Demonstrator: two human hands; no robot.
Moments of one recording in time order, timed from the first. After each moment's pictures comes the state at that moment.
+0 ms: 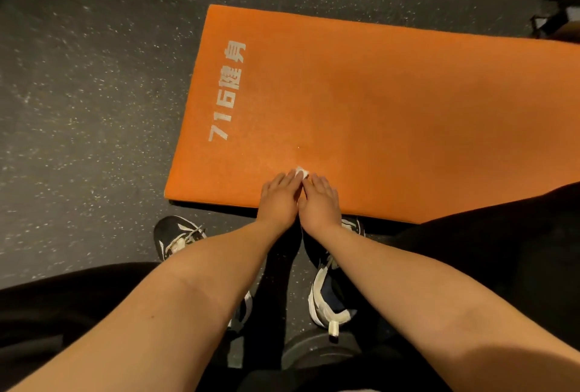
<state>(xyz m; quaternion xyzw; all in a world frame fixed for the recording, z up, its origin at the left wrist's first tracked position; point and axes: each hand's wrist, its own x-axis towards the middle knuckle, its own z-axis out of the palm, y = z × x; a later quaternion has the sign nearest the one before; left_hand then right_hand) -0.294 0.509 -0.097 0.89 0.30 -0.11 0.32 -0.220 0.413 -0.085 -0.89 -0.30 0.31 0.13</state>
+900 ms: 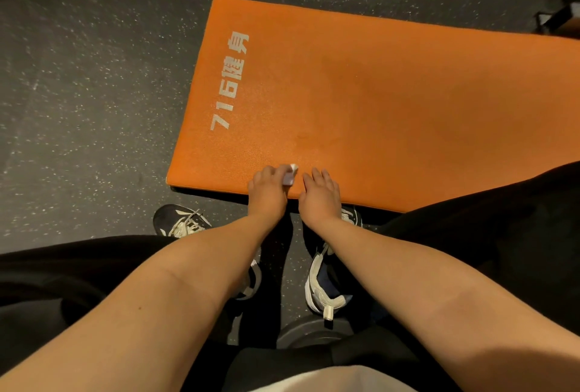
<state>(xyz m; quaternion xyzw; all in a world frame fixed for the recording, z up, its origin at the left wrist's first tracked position) -0.315 0.501 -0.089 0.89 0.37 -0.03 0.25 -0.227 0.399 -0.081 -0.89 -0.33 0.29 0.09</state>
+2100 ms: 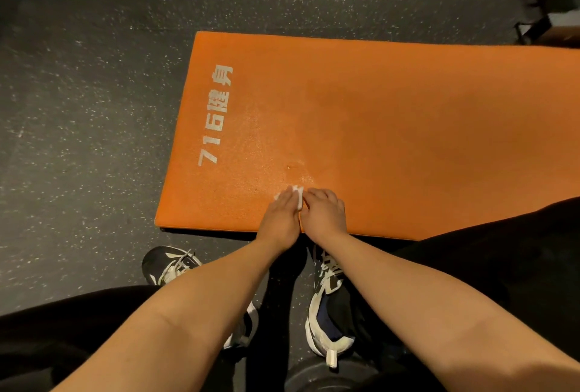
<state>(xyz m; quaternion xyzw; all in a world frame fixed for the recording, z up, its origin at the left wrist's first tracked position) -0.275 0.501 -0.112 0.88 0.28 -0.09 0.37 -0.180 0.410 -0.081 -0.89 -0.32 0.30 0.11</state>
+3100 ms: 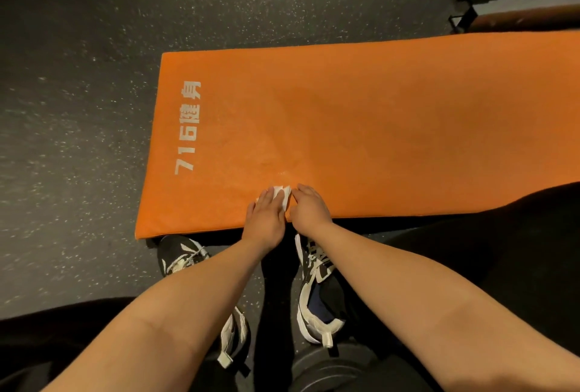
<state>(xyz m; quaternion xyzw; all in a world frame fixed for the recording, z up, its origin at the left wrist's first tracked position) -0.270 0.482 -0.087 0.91 0.26 -0.14 0.30 -0.174 0.383 -0.061 -0.88 -0.24 0.36 0.17</state>
